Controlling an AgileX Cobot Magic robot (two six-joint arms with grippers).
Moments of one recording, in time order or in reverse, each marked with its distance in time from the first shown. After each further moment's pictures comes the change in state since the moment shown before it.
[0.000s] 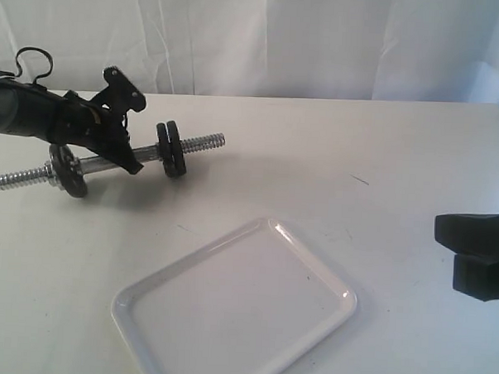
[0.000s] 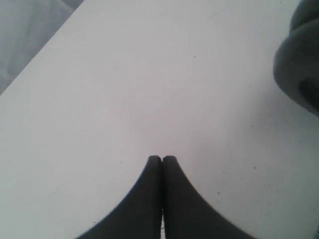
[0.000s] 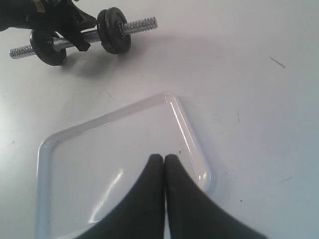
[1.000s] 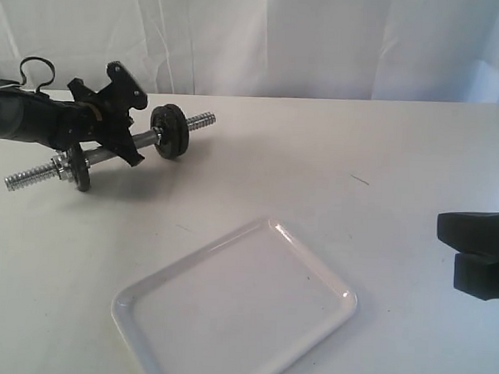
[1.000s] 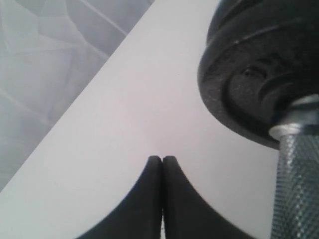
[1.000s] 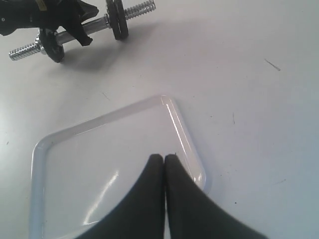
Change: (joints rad) left arm 0.014 0.052 -0.046 -0.003 -0.180 0.104; right arm 0.000 0.000 0.000 -0.013 -0.011 0.000
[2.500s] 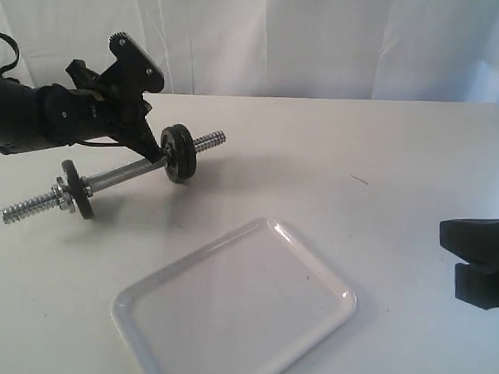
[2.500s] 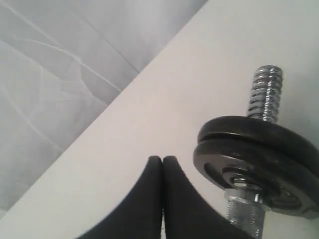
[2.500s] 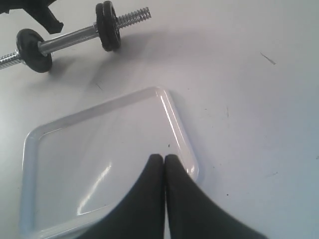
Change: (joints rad) left arm -0.161 -0.404 0.367 -0.594 -0.114 0.429; right arm 0.000 0.000 0.000 -0.046 0.018 0.013
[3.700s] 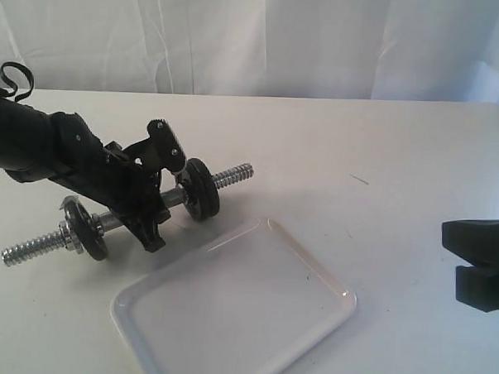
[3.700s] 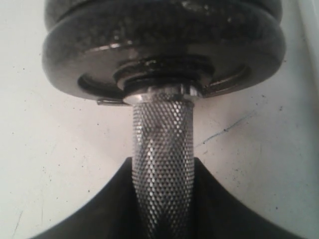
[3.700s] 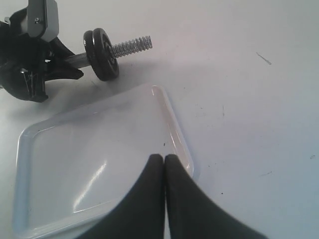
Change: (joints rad) left arm -0.048 0.018 0.056 -0.171 0.465 0.244; right arm 0.000 0.000 0.000 -0.020 -0.001 0.002
